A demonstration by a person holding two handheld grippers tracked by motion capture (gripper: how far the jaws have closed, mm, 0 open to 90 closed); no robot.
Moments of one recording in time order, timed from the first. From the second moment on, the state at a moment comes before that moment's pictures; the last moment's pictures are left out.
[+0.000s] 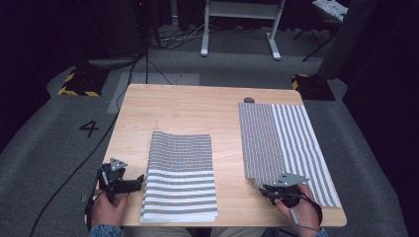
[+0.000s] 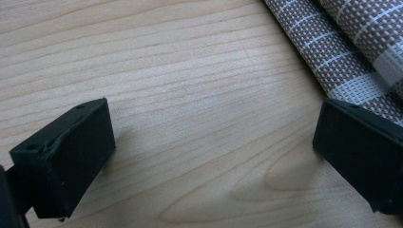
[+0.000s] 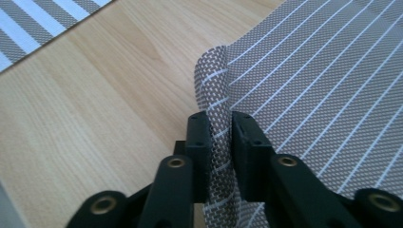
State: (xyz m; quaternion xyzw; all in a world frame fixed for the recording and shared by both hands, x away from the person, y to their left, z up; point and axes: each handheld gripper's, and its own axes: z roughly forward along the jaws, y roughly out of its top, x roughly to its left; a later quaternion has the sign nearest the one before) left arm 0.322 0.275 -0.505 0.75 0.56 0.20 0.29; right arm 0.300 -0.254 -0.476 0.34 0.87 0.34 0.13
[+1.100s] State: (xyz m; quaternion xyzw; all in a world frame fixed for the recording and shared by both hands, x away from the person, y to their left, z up) left arm 0.322 0.275 -0.505 0.75 0.57 0.20 0.29; right arm 0.287 -0.237 -0.478 0.35 0.86 0.35 0.11
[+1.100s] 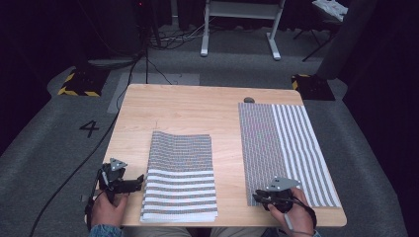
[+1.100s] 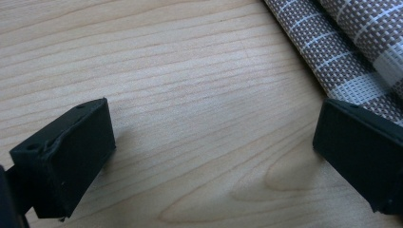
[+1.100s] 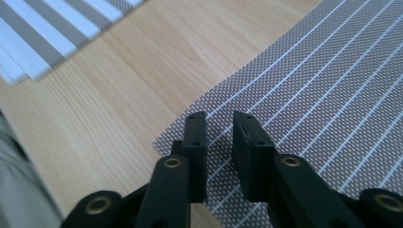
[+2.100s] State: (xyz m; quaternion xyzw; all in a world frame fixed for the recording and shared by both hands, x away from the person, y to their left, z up) left arm 0.322 0.275 -0.505 0.75 0.57 0.20 0.29; right arm 0.295 -0.302 -0.492 0.42 0.83 0.33 0.16
